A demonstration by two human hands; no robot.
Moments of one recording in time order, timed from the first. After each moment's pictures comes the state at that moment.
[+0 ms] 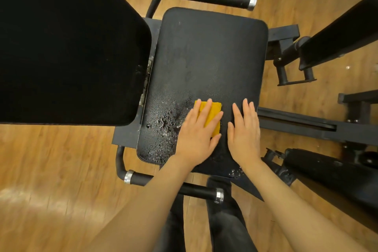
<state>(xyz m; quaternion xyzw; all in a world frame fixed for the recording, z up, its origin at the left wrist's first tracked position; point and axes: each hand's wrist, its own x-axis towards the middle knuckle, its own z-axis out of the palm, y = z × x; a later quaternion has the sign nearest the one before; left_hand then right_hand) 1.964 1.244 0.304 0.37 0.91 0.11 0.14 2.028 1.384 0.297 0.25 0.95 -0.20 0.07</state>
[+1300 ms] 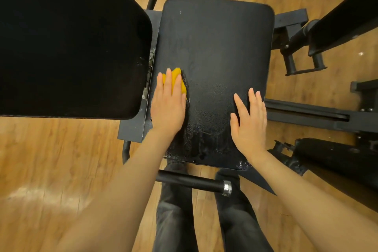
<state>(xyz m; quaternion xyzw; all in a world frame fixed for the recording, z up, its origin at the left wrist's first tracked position) 1.897 1.208 0.303 0.19 0.97 0.02 0.14 2.030 1.381 0.285 0.25 0.95 -0.20 0.03</state>
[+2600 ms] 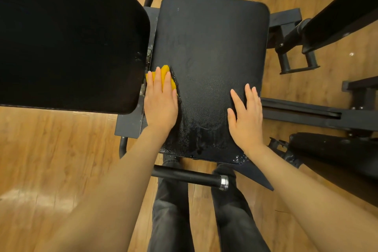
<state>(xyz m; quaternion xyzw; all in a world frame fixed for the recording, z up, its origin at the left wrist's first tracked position) 1.896 1.197 0.299 0.15 0.98 0.06 0.12 2.029 1.382 0.289 0.24 0.94 -0.24 0.04</state>
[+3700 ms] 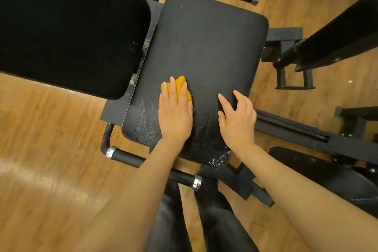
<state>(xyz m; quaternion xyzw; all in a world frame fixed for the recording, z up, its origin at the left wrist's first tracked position) 1.965 1.261 0.292 0.08 0.99 0.06 0.12 2.026 1.415 0.299 0.15 0.98 -0.14 0.06</state>
